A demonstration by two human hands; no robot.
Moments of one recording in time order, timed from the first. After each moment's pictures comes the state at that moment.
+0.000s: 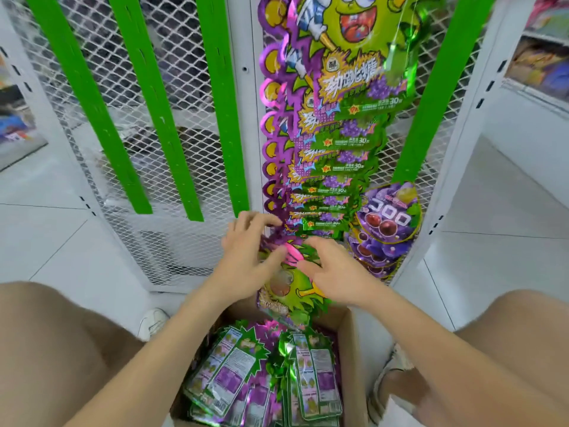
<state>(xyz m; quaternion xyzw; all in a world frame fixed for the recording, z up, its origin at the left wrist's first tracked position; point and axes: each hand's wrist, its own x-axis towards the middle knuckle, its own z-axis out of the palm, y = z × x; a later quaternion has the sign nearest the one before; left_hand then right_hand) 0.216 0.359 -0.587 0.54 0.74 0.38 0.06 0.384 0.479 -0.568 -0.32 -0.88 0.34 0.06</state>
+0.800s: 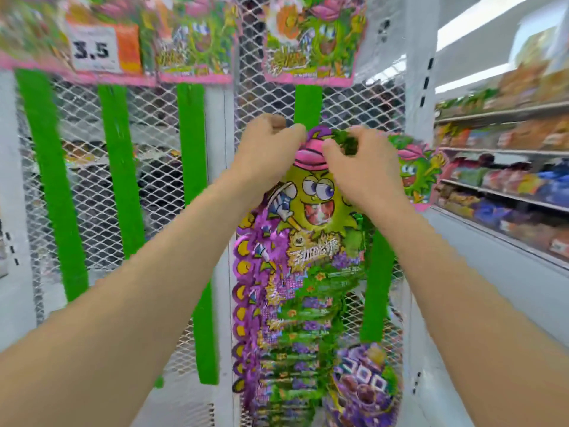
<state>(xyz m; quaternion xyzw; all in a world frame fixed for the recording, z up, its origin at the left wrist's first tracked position) 0.220 0.503 -0.198 0.49 0.60 0.63 0.01 0.349 0.587 -0.214 -0.29 -0.77 0.10 0.56</state>
